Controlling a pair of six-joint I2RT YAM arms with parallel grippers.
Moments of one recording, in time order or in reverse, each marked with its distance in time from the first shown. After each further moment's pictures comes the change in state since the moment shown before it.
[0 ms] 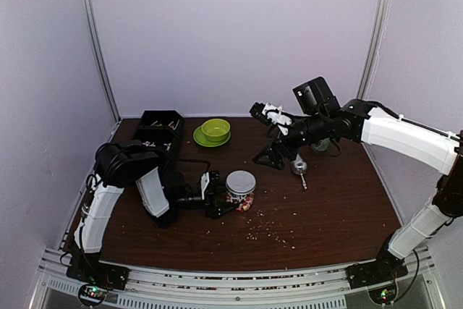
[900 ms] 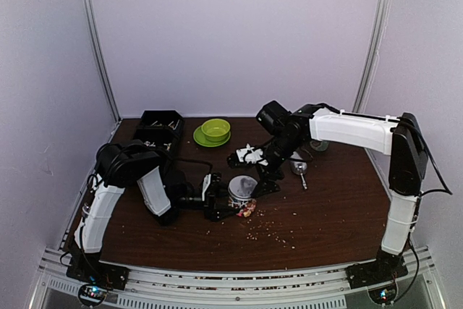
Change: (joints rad) left arm 0.002 0.012 0.034 -0.011 0.161 -0.023; right arm 0.010 0.398 0.226 -0.299 -0.189 -0.684
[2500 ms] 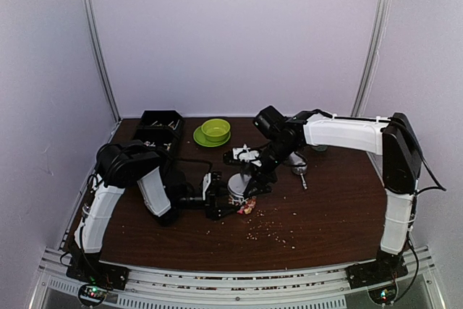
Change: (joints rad) left arm 0.000 0.001 -0.005 0.005 -0.083 -0.003; right arm 0.002 0.047 -0.028 0.114 -0.006 0.219
